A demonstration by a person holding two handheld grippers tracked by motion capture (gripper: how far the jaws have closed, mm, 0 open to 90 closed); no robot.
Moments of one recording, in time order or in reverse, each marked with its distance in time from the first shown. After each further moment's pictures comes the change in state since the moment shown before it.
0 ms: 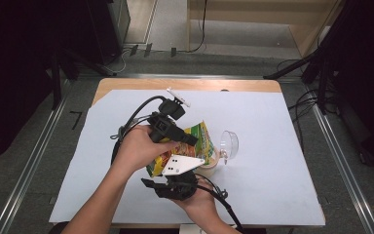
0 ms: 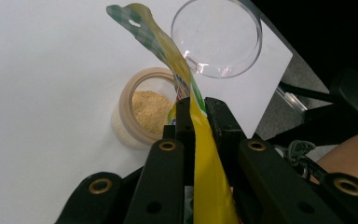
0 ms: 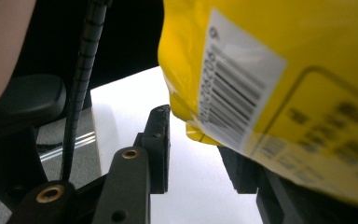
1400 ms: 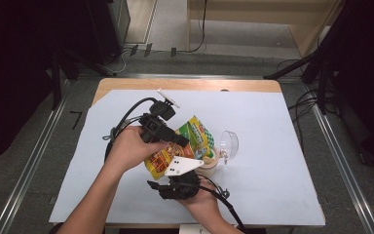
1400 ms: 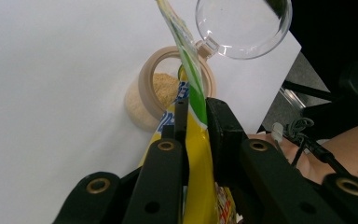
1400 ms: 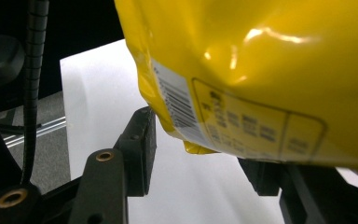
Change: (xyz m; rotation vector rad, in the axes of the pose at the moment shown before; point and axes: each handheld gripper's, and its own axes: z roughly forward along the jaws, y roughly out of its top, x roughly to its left) left arm 0.023 -0.011 0.001 0.022 -0.025 -0.045; right arm -0.014 -0.020 0.006 0.079 -0.065 -0.019
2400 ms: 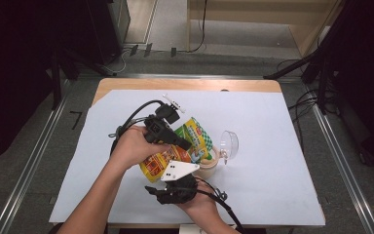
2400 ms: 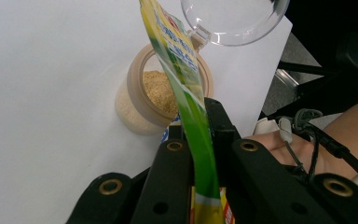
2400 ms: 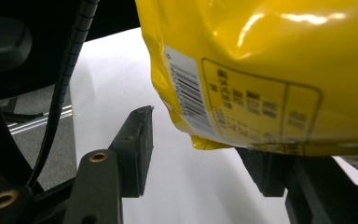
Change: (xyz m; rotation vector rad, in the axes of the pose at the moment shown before) left arm 0.008 -0.002 0.010 0.032 -0.059 0.114; right arm 0.009 -0.002 0.005 0.017 0.019 -0.044
